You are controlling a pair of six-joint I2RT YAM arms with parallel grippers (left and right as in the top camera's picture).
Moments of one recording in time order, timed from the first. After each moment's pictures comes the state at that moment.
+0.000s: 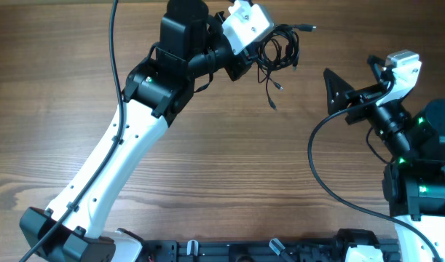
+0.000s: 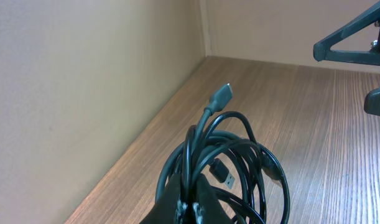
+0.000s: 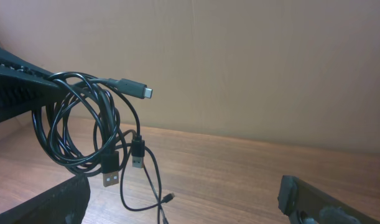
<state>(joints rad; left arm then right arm) -0.51 1.57 1.56 -0.31 0.48 0.36 -0.08 0.87 0.88 -0.16 -0.45 0.07</state>
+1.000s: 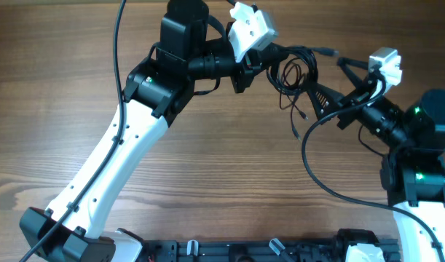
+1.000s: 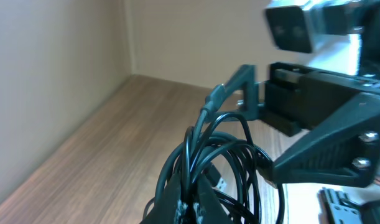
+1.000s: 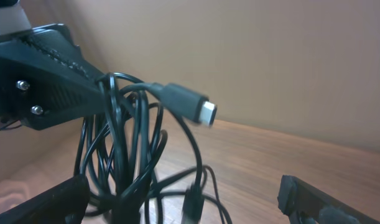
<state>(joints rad) -0.51 1.57 1.56 -0.31 0.81 0.20 -0.08 0.93 0.88 -0.10 -0.78 0.14</state>
